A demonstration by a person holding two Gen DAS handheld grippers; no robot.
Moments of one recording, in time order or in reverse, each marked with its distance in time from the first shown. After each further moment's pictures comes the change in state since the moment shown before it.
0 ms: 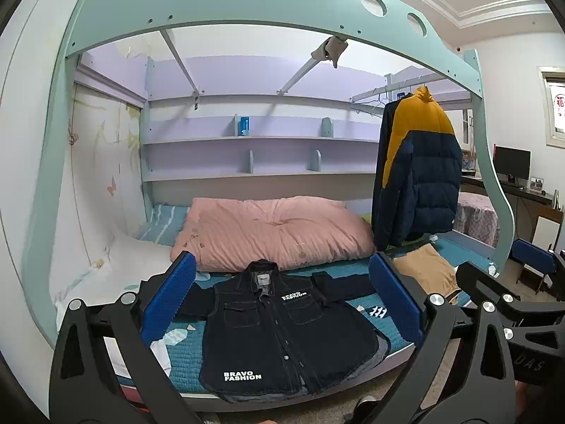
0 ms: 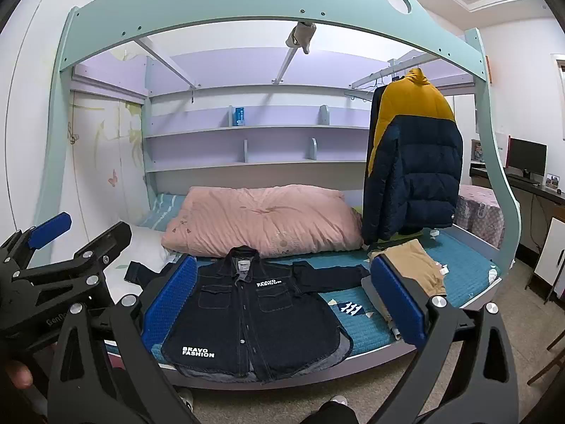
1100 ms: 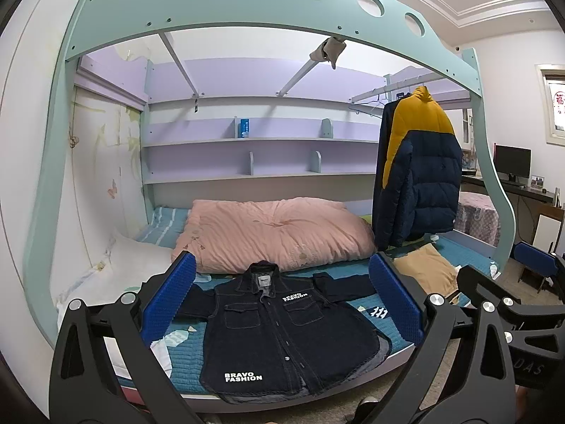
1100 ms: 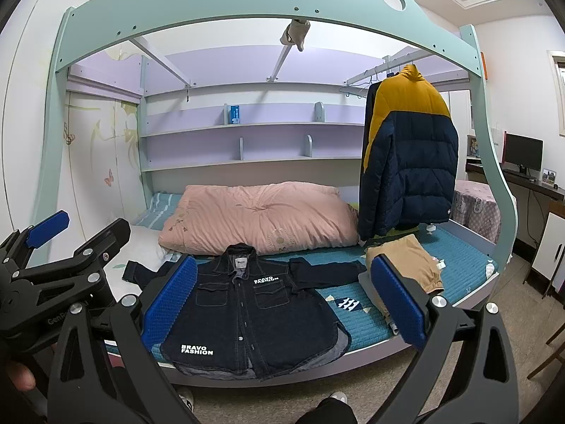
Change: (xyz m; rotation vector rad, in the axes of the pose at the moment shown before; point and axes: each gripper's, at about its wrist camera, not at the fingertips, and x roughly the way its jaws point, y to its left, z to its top) left arm -0.002 -0.002 0.000 0.004 -0.006 0.004; right arm -0.004 -0.006 0.000 0.013 0.011 -0.015
